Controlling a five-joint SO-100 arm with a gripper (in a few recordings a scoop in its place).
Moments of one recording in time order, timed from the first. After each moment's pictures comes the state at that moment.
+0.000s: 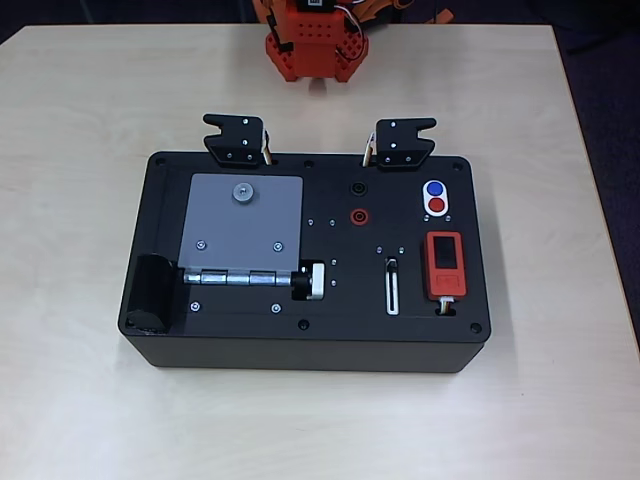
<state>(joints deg) 0.8 190.4 179.7 -110.7 171.1</state>
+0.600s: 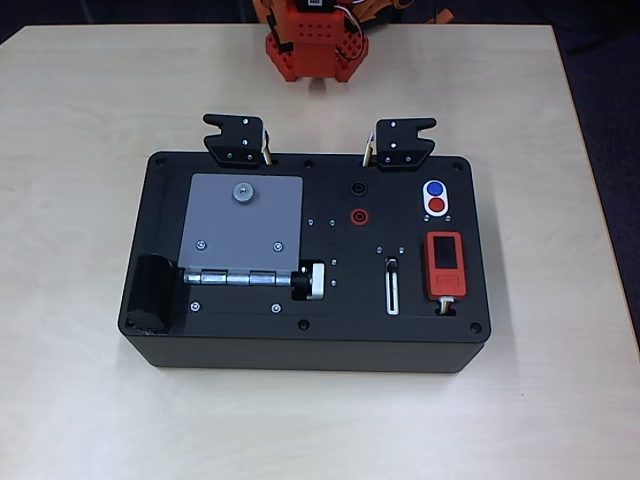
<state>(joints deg) 0.8 190.4 176.1 -79.8 133.0</state>
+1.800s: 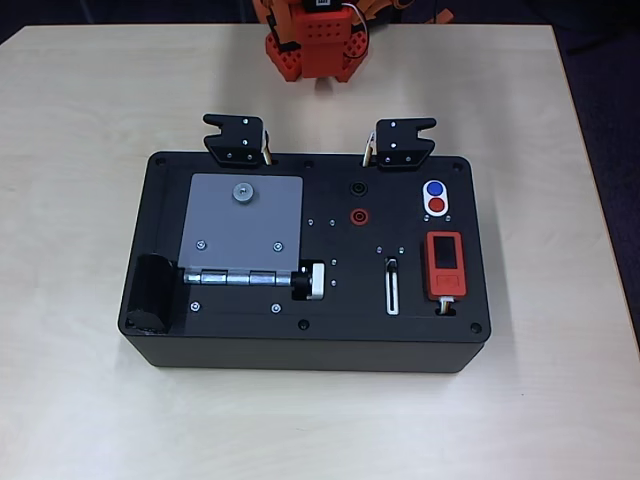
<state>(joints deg) -9.1 176.0 134.8 38.8 100.4</state>
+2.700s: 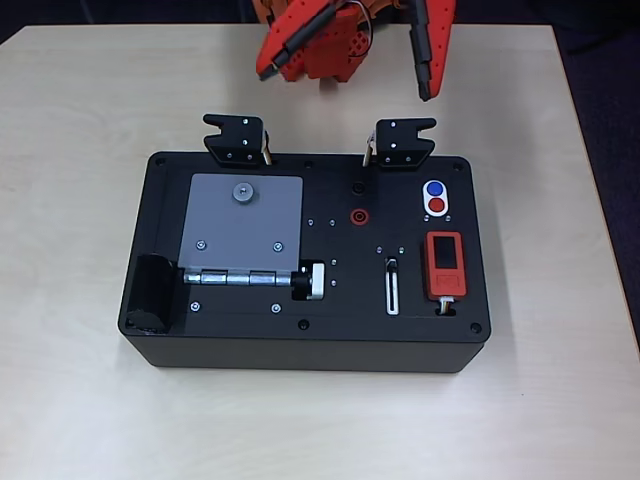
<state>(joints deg) -17.6 135.1 107.6 64.2 90.9</state>
